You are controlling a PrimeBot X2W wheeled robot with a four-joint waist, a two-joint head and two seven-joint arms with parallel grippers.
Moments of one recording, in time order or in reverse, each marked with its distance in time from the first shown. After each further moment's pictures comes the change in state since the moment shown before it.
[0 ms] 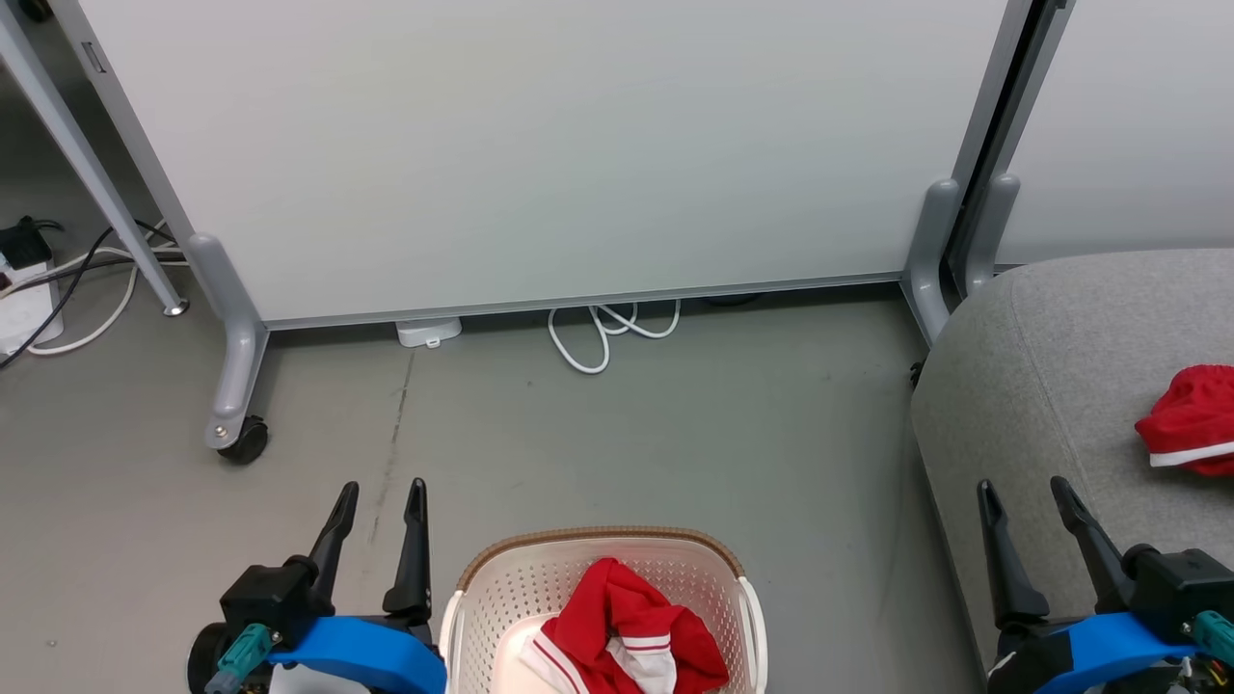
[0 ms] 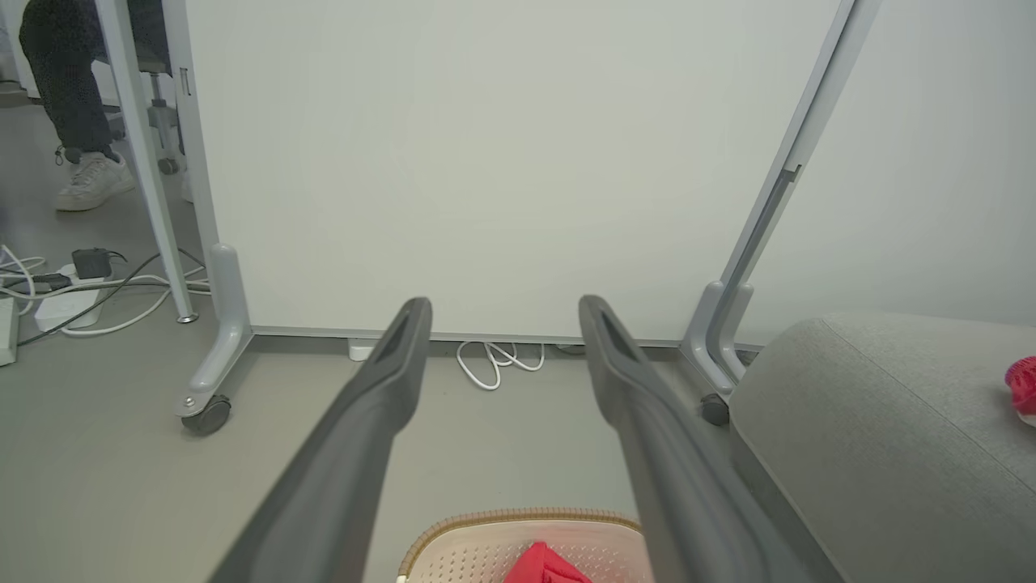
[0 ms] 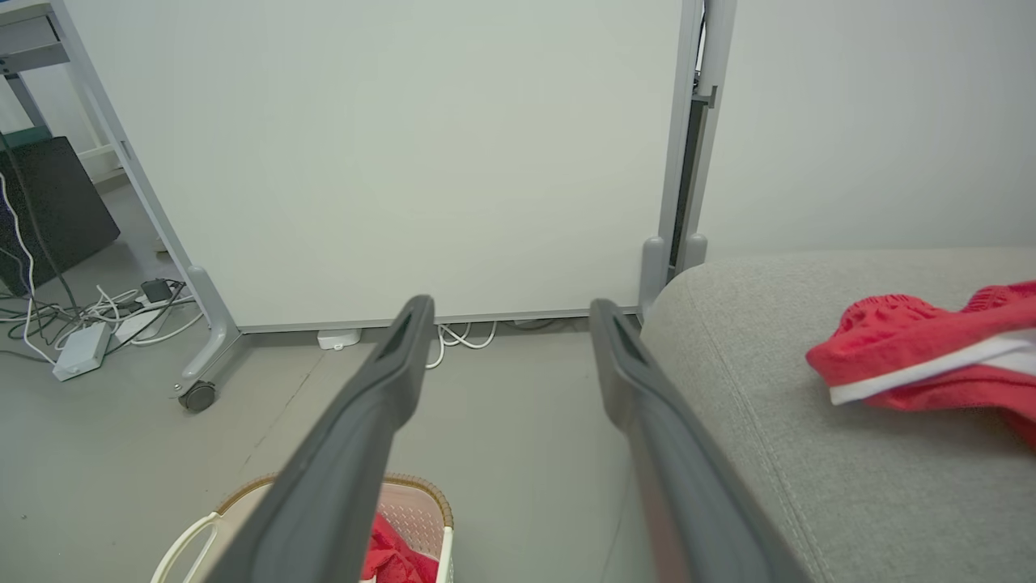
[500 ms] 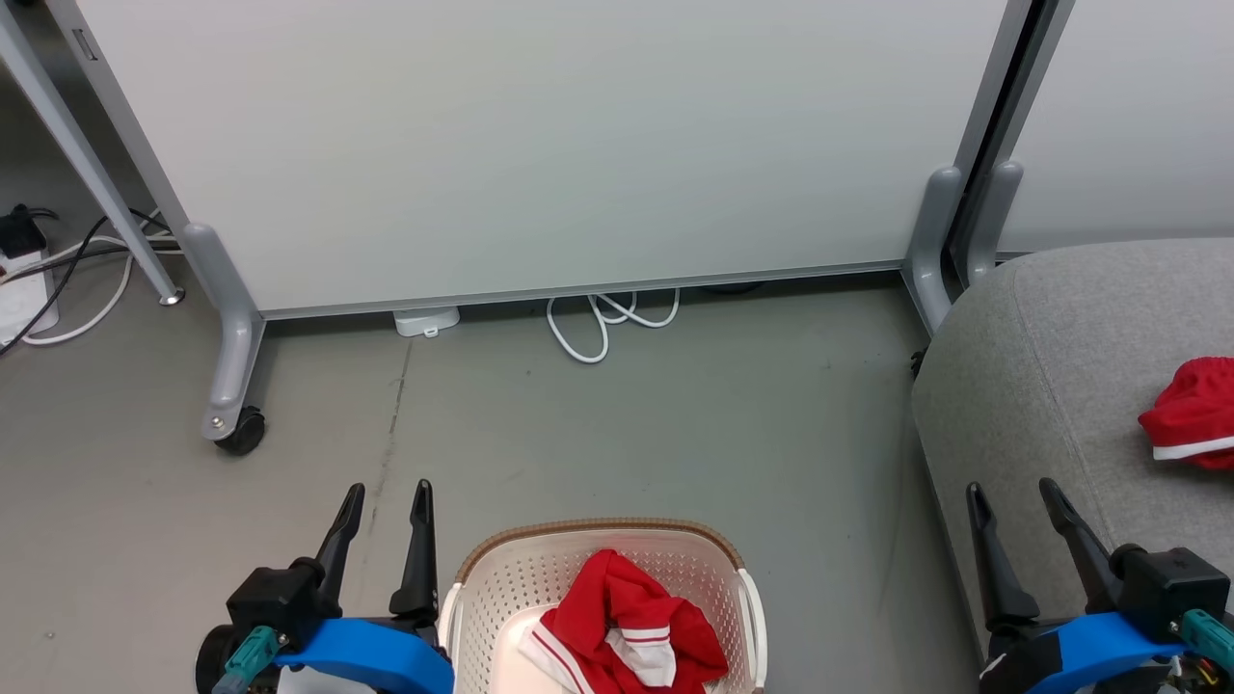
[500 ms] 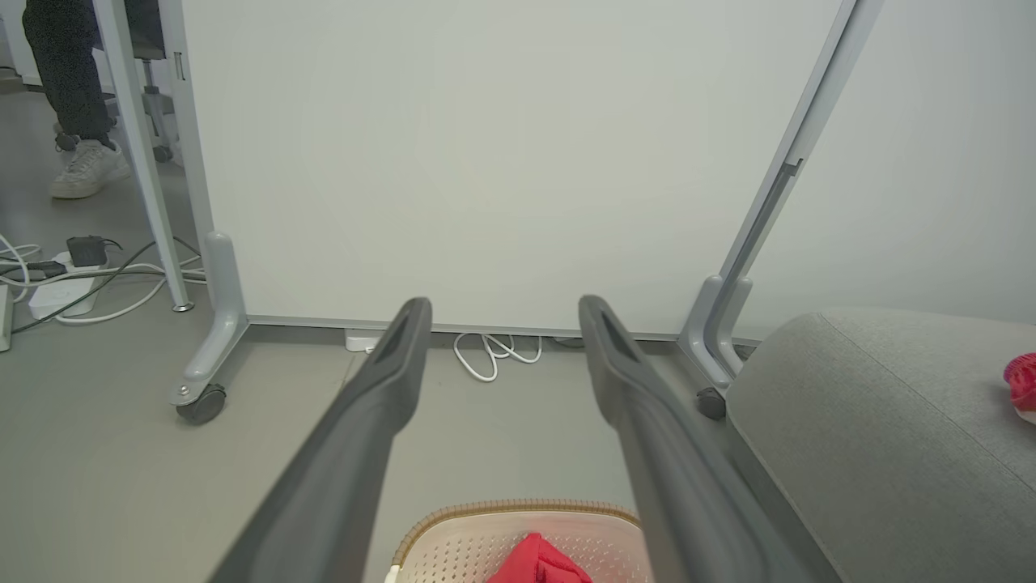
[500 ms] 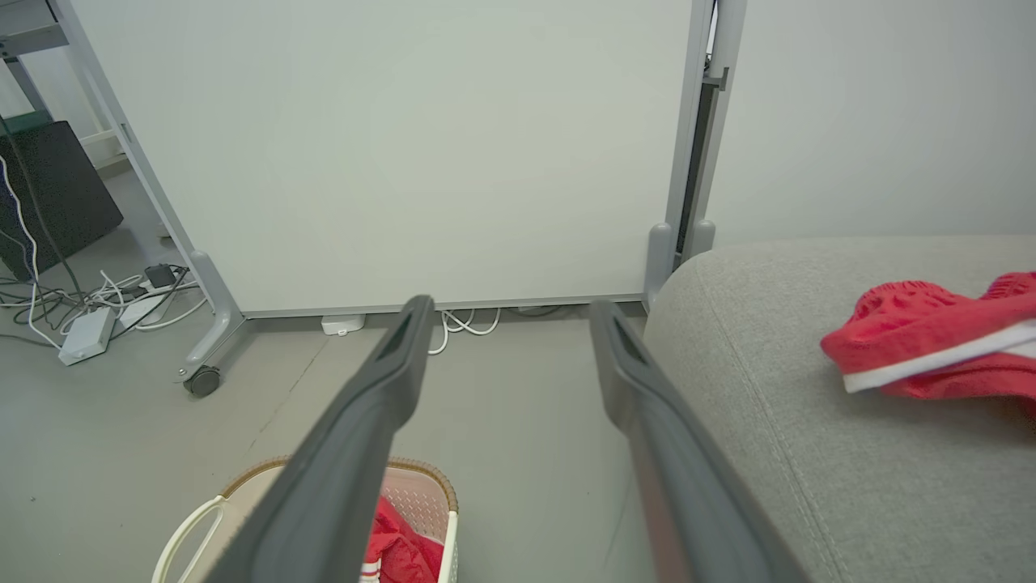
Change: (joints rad) left arm 0.006 -0.014 0.012 -0.004 0.008 0.000 0.000; right arm 0.000 0.006 0.010 -0.001 -0.009 0.000 0.012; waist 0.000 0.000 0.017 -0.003
